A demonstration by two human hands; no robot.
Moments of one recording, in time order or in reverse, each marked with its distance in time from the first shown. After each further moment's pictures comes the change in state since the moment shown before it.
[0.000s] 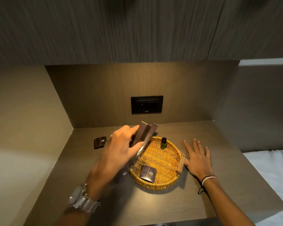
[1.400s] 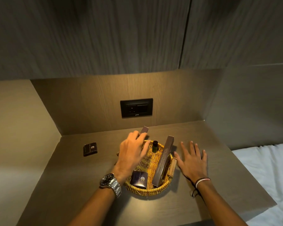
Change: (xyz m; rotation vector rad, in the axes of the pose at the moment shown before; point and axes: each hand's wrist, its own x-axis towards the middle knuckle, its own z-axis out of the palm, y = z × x) left_hand 0.037 -0.012 0.107 0.120 0.059 0.068; right_hand -0.002 0.007 0.005 0.060 0.060 0.136
